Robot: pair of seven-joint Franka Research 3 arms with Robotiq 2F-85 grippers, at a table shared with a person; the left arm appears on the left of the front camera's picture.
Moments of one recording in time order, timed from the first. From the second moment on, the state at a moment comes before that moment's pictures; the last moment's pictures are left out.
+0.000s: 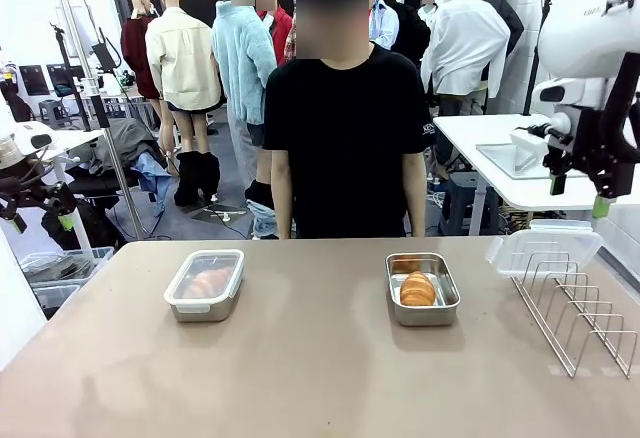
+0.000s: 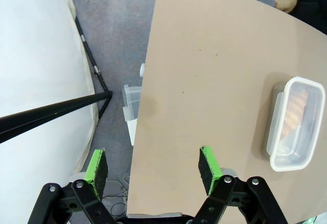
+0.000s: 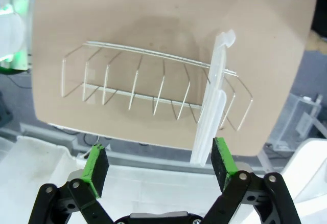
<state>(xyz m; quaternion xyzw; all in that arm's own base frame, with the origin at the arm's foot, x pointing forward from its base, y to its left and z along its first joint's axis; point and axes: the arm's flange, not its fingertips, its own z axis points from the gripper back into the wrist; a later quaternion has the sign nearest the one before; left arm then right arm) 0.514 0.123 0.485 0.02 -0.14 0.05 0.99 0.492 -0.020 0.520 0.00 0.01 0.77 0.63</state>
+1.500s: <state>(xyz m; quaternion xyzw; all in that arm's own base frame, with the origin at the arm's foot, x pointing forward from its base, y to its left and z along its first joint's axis) 0.514 0.123 0.485 0.02 -0.14 0.05 0.99 0.545 -0.034 0.443 -0.02 -0.06 0.68 0.73</state>
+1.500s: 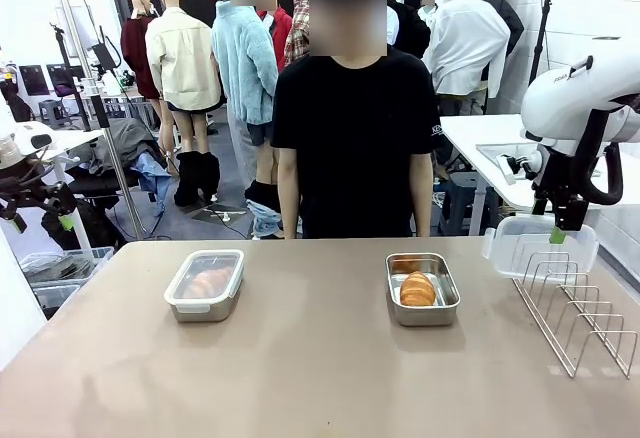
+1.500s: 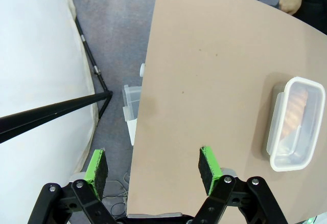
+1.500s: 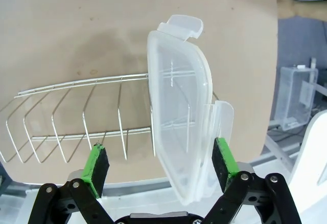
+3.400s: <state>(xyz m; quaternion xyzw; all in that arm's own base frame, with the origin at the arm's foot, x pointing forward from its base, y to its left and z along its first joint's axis) 0.514 0.123 0.485 0.02 -0.14 0.05 0.99 0.568 -0.059 0.472 -0.02 -0.06 0.67 0.74</state>
